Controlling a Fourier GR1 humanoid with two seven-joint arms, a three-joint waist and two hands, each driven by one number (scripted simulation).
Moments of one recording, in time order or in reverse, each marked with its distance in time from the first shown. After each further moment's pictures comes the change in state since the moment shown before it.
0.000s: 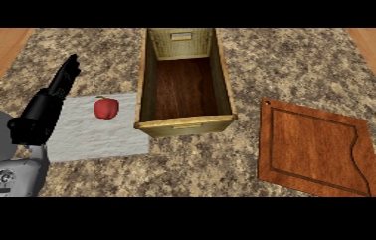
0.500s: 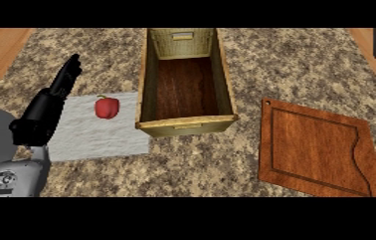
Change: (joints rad) left arm 0.002 -0.011 -0.005 -0.020 -0.016 -0.001 0.008; right arm -0.210 0.149 0.051 0.065 -0.032 0.002 0.256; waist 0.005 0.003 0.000
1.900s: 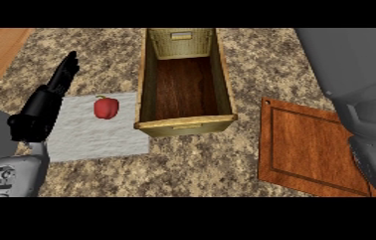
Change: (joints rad) left arm -0.025 -0.003 0.032 0.034 -0.008 -0.021 -0.017; right arm -0.026 0.092 0.222 0.146 0.135 0.235 0.060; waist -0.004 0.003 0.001
